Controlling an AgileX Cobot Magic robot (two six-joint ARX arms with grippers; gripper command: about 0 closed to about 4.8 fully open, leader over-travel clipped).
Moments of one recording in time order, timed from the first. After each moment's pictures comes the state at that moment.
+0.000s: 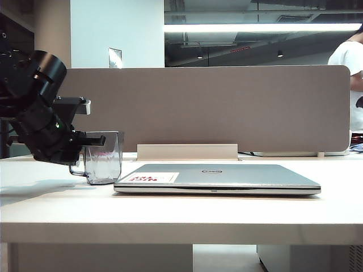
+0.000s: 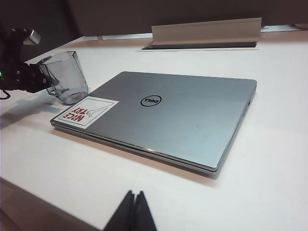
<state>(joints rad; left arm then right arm) -0.21 1.84 0.90 0.39 -0.13 -0.02 -0.03 0.00 0.01 -0.12 -0.49 0.11</state>
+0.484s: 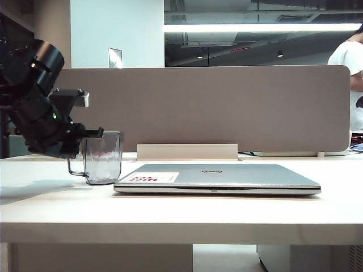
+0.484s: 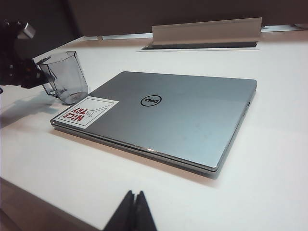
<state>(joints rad) -0.21 1.78 0.90 0.32 -0.13 -0.02 -0.03 0.00 0.01 -0.12 -0.49 0.11</state>
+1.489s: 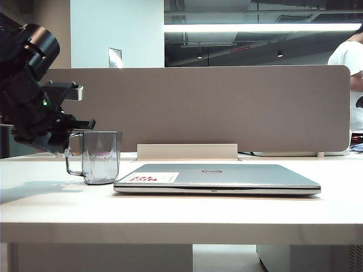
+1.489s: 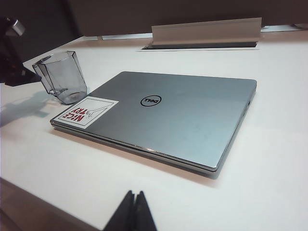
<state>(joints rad) -0.21 1.67 0.90 0.15 -0.17 -0.01 -0.03 0.00 0.01 -0.12 -0.49 0.11</state>
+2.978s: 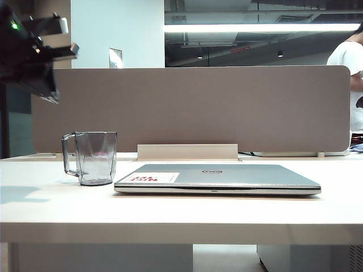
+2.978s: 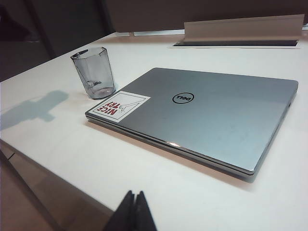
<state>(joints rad) -0.22 1.27 0.90 -0.20 0.00 -0.04 -0.02 0.00 0.01 -0.12 -0.61 0.11</state>
